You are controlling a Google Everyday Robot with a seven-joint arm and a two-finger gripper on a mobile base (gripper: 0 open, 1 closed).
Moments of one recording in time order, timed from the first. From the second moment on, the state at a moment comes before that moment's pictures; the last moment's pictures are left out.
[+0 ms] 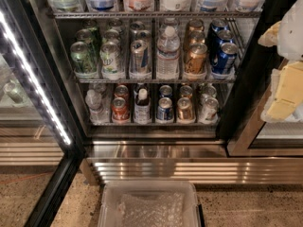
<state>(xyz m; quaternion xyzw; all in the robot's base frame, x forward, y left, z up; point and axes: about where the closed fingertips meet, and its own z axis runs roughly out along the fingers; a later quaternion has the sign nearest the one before) 0.438 -0.217 0.976 -0.60 0.78 -0.03 0.16</state>
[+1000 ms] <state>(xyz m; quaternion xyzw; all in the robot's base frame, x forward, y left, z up) 0.428 -0.234 0.916 -0.52 0.83 0.04 0.22</state>
